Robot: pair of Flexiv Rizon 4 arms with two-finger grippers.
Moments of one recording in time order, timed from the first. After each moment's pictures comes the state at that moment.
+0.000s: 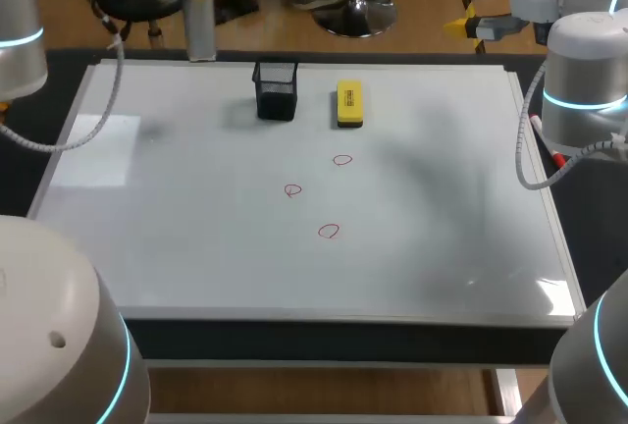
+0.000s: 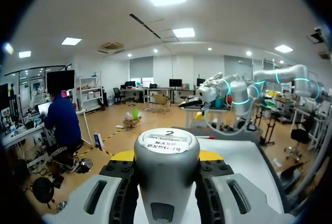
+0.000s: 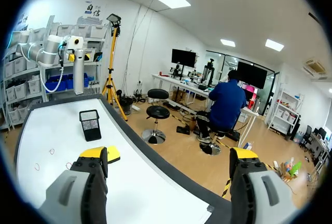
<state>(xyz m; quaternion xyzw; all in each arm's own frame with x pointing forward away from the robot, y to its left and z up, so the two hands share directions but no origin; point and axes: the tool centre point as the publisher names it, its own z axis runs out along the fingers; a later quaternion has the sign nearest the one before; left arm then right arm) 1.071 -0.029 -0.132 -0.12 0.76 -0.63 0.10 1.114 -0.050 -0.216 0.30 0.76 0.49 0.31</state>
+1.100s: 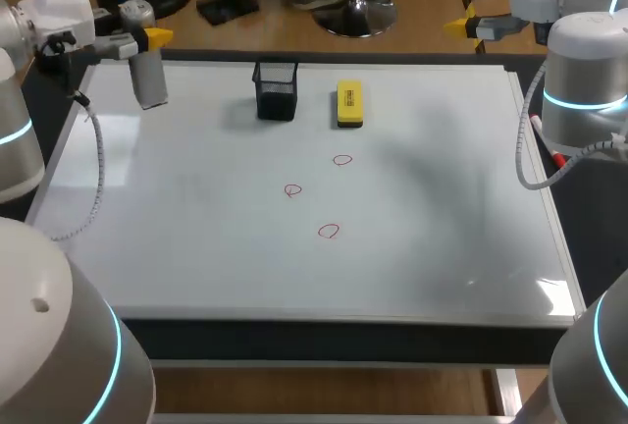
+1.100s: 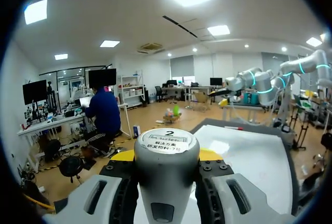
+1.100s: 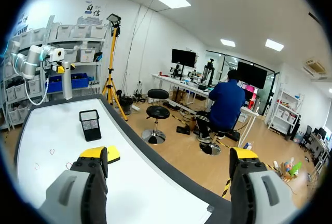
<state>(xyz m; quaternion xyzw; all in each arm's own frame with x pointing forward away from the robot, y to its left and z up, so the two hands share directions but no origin) 1.020 0.059 -0.178 -0.24 0.73 -0.60 0.24 1.114 -0.050 -0.216 0.30 0.76 0.49 0.31</state>
